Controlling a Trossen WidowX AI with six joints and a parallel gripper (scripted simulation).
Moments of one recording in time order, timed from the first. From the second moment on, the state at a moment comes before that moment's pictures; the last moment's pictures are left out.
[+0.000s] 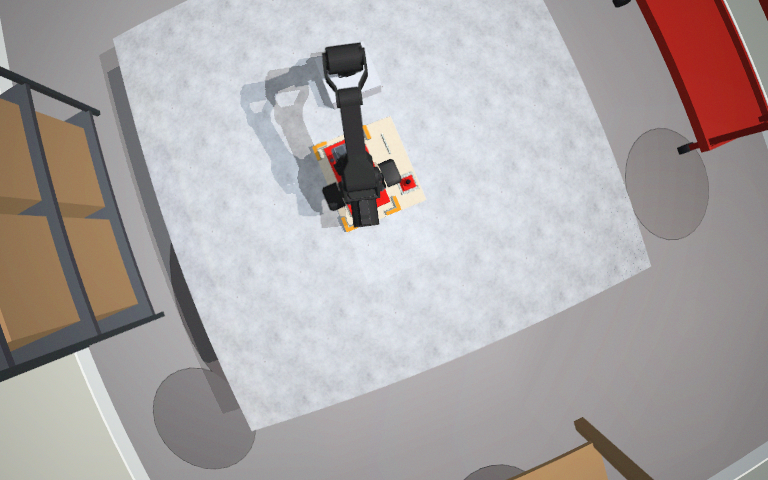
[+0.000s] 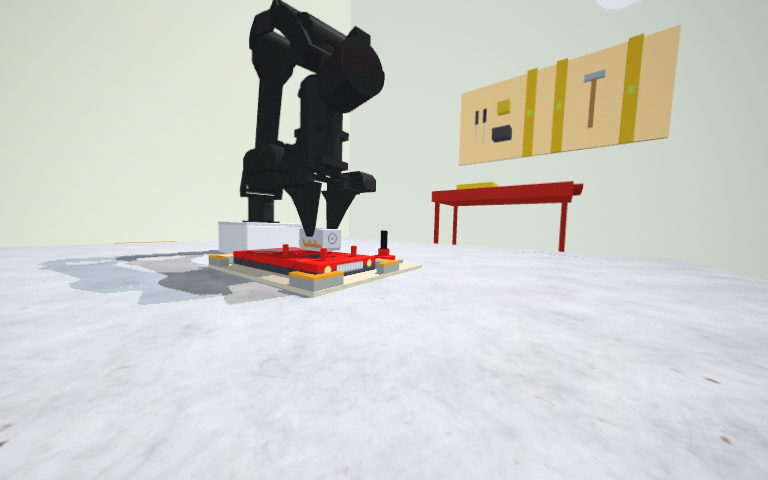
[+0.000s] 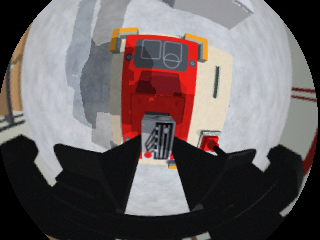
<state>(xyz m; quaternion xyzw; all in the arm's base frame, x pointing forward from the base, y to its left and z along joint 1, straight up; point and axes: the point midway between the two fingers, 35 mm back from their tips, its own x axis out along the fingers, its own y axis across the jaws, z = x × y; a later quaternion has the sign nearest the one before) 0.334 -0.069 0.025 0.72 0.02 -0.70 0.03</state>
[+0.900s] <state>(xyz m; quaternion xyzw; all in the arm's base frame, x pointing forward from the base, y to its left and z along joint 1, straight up) 0.335 -0.069 0.019 0.72 0.02 -0.70 0.03</state>
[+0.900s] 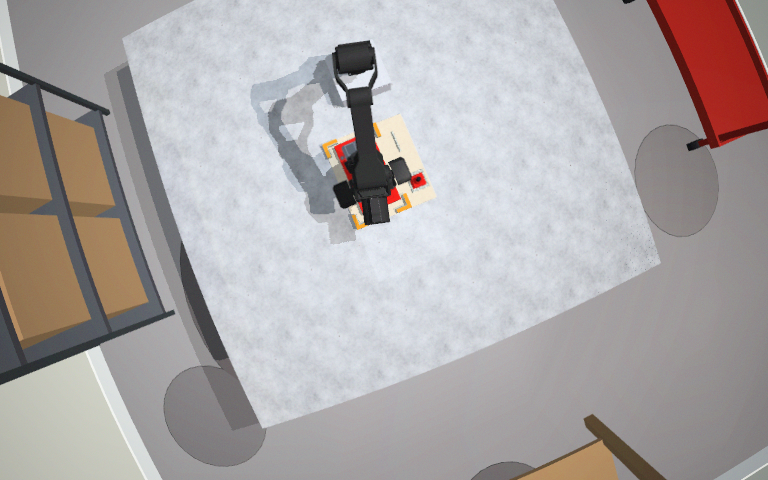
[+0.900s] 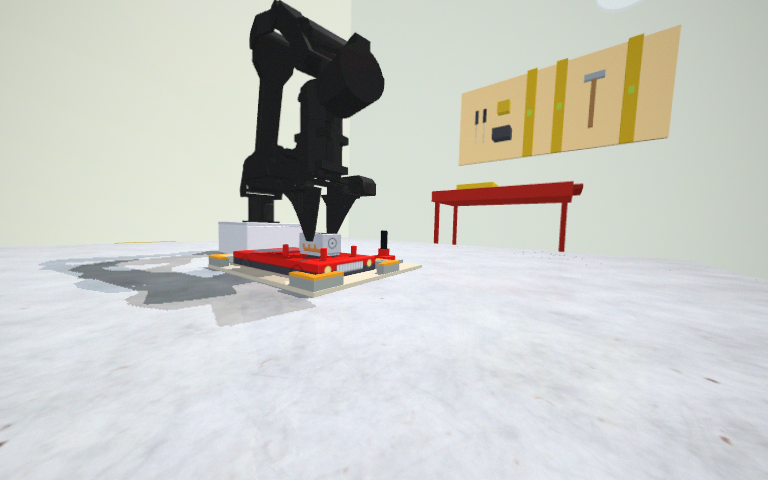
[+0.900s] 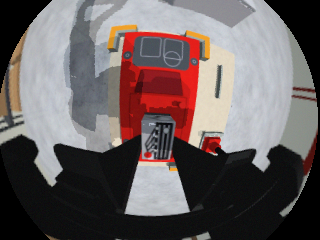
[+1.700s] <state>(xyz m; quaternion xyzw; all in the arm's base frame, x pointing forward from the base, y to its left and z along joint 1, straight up) 0.335 -0.069 0.013 0.72 0.02 -0.70 0.03</state>
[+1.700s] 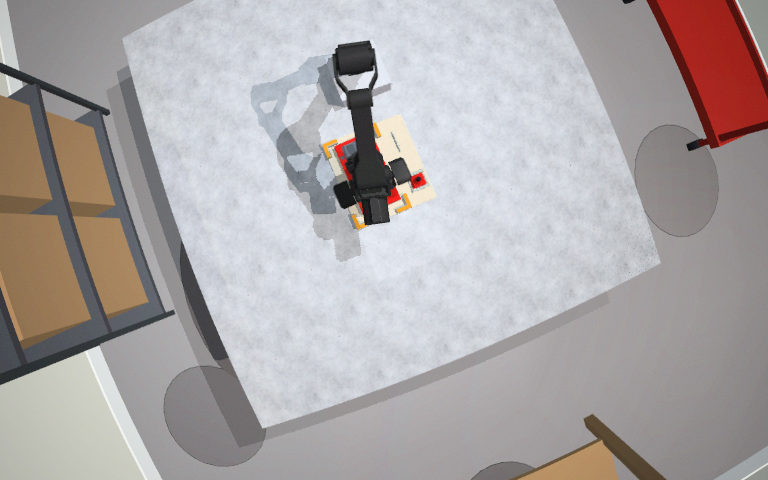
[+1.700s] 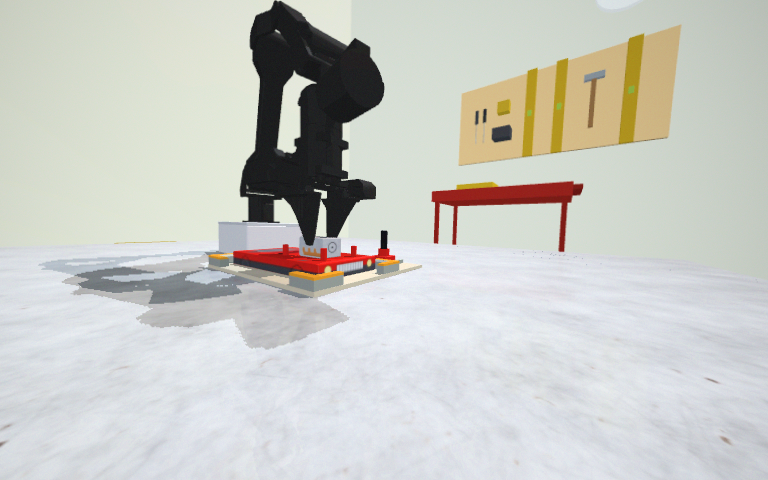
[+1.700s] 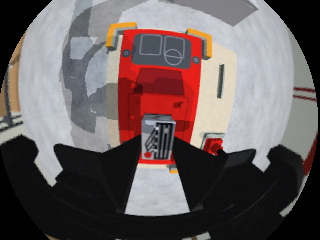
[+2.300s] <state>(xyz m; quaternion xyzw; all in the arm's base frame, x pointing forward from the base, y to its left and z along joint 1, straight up) 0.335 -0.069 0.013 0.72 0.02 -0.70 0.03</state>
